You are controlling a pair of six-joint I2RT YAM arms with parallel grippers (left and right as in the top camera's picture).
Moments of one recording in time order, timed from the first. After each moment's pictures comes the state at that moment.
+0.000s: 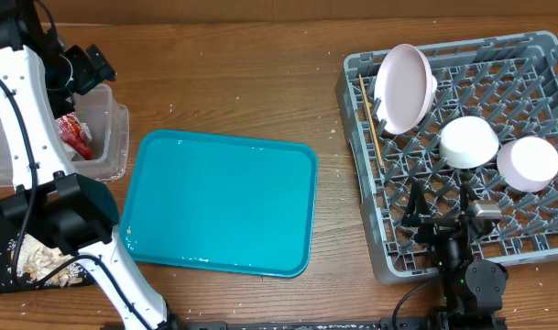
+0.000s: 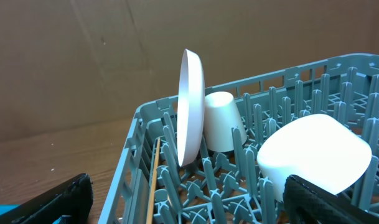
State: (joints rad) left arm 0.35 2.23 2.46 -1.55 0.14 -0.31; right arm 0.02 0.01 0.02 -0.03 -0.02 0.23
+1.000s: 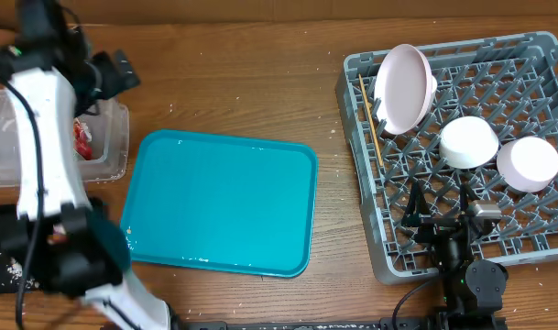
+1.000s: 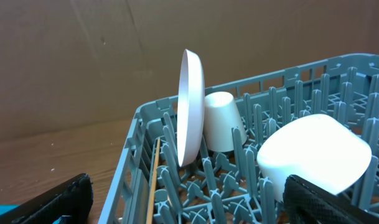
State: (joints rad) left arm 0.25 1.91 1.92 -1.13 0.12 -0.24; right arm 0.02 0.01 0.02 -0.04 -0.02 0.23
